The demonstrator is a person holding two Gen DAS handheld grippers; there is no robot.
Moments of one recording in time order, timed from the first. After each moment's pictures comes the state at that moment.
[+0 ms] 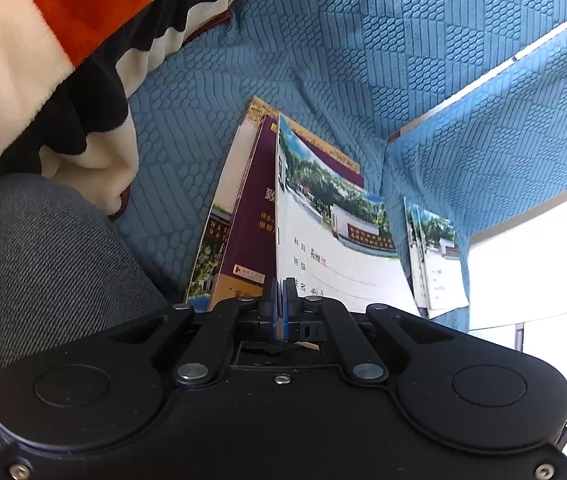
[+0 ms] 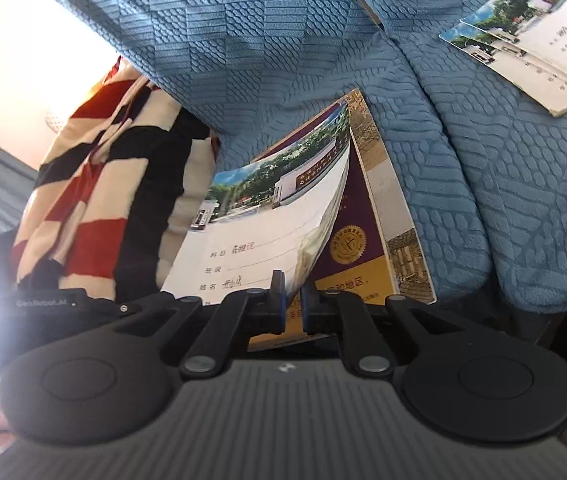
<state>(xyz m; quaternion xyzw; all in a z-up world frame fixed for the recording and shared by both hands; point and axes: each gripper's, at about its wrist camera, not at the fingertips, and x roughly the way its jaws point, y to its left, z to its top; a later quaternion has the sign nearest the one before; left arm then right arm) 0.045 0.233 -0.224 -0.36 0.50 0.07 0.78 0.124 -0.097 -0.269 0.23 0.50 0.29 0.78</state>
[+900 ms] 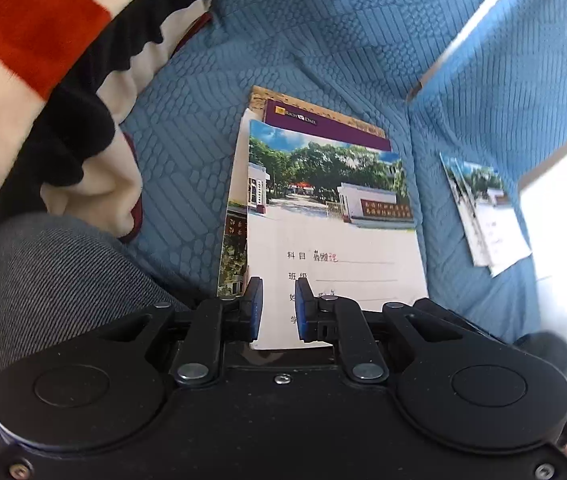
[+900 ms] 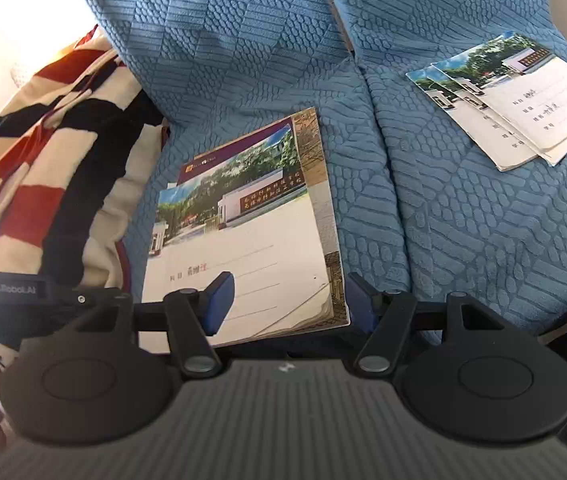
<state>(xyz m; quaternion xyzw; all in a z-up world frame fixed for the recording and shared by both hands) 0.062 0.203 -0.235 -0.22 0.54 0.08 0.81 0.127 -0.103 -0.267 0.11 0.49 0.25 0.83</state>
